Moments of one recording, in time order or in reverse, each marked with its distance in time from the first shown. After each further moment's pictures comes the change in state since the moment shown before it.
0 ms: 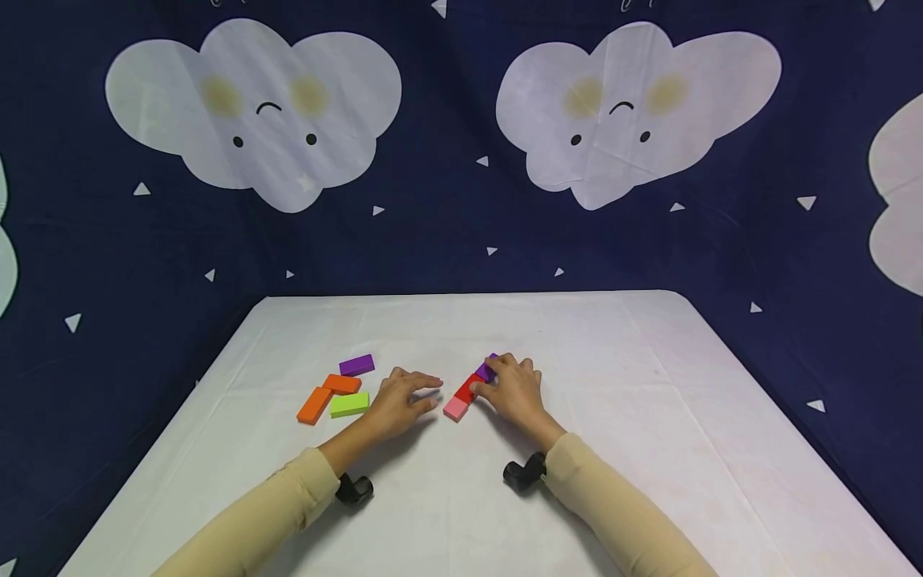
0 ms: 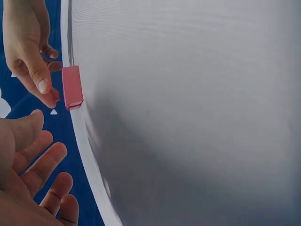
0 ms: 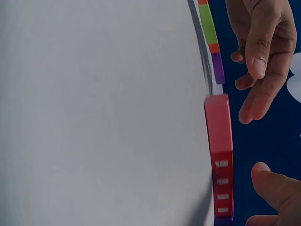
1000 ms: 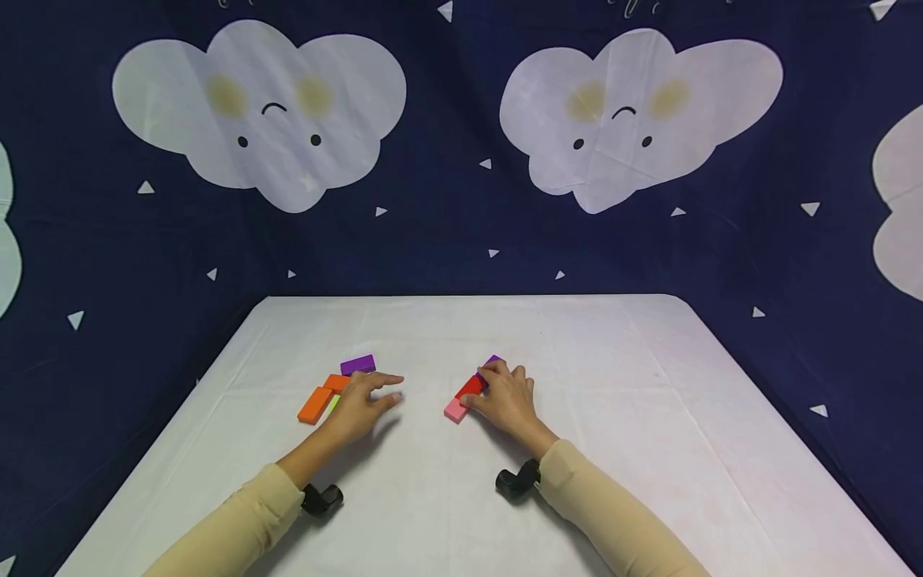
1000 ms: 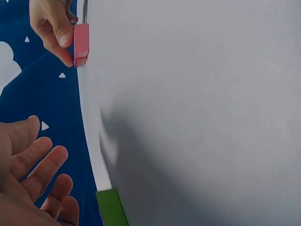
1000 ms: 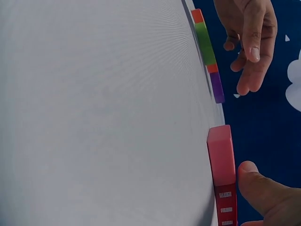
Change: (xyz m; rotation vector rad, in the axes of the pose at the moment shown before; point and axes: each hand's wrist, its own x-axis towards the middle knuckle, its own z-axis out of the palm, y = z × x) left_hand -0.026 -0.033 -0.030 -0.116 0.143 -0.127; right_hand -0.007 -0.009 0.013 -0.010 -0.004 -0.031
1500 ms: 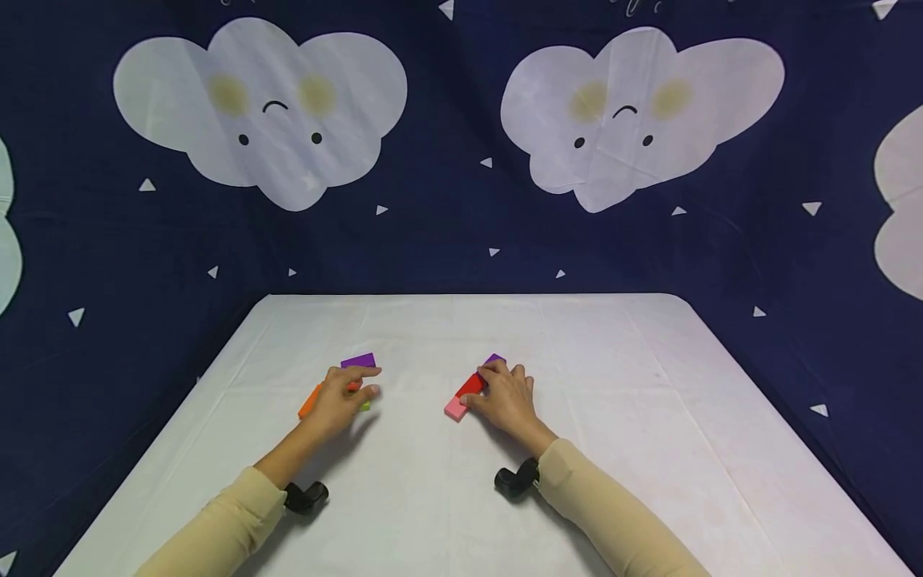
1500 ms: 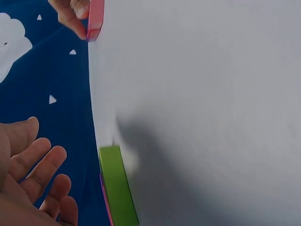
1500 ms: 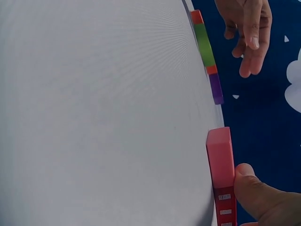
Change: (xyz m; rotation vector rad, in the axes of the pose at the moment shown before) left_hand -0.005 -0.012 -0.026 -0.050 0.014 -0.118; right_hand -0.001 -0.001 0.001 -0.029 -0.022 0.012
